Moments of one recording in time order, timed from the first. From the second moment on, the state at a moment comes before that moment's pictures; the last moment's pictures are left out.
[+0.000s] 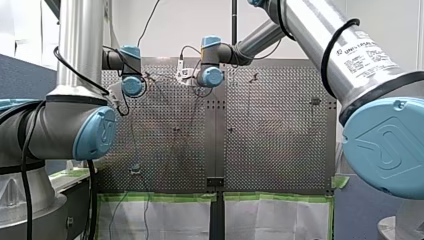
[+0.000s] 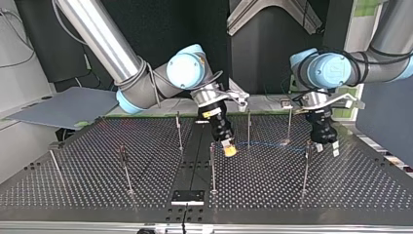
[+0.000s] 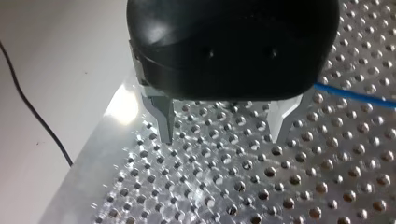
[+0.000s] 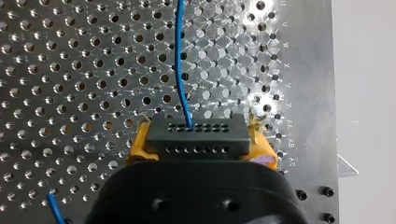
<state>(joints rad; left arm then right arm) 0.08 -1.66 -1.91 -2.54 -1.82 -1.99 2.43 -0.94 1.07 -0.26 1.62 1.64</state>
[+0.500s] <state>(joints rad) 0.07 -1.52 -2.03 -2.67 -1.71 -2.08 2.43 -0.94 1.07 -0.25 1.64 1.64</state>
